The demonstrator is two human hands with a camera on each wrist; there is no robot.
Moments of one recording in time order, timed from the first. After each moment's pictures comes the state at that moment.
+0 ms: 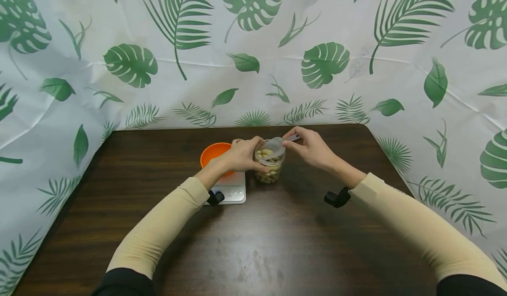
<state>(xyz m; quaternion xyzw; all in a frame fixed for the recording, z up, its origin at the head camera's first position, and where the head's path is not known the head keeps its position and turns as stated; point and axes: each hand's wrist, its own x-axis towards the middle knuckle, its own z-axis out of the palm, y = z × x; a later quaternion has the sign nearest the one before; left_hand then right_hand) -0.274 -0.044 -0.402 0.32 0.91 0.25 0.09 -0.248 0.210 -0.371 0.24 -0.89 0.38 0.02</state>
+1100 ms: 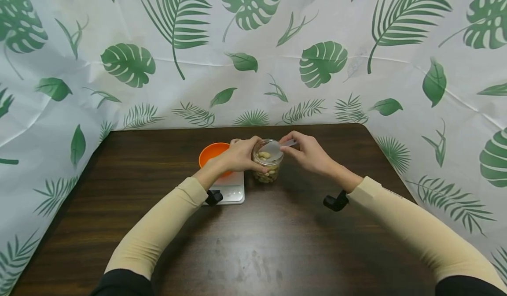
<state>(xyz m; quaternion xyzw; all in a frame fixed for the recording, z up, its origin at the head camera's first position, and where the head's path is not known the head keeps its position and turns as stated) -0.273 -0.044 -0.402 0.32 0.91 0.26 0.09 -0.242 0.210 -0.383 0.28 -0.88 0.39 0.03</state>
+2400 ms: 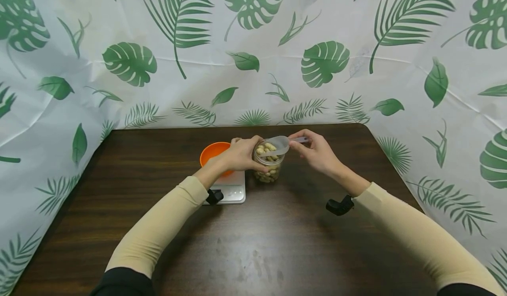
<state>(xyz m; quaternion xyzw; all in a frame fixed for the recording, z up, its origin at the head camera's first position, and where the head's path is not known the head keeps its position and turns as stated) -0.274 -0.045 -0.402 0.32 0.91 0.25 0.09 -0.236 0.221 -0.383 0.19 -0.86 0.47 0.01</state>
